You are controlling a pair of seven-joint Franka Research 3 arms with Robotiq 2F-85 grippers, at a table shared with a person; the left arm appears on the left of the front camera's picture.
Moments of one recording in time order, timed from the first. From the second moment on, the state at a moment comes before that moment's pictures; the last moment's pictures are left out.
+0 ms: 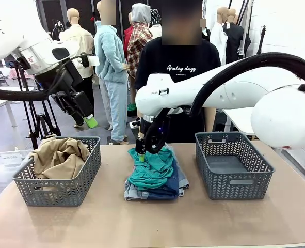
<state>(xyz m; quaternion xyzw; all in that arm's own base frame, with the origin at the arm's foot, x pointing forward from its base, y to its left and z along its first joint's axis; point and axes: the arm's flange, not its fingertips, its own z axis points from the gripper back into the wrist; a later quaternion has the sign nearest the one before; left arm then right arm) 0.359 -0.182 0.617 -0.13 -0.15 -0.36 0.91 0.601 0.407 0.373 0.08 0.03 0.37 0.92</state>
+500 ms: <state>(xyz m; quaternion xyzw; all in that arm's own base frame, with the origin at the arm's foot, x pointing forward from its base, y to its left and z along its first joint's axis) 0.359 -0.182 0.617 -0.13 -0.15 -0.36 0.91 0.602 0.407 0.376 0.07 0.03 0.37 0.93</state>
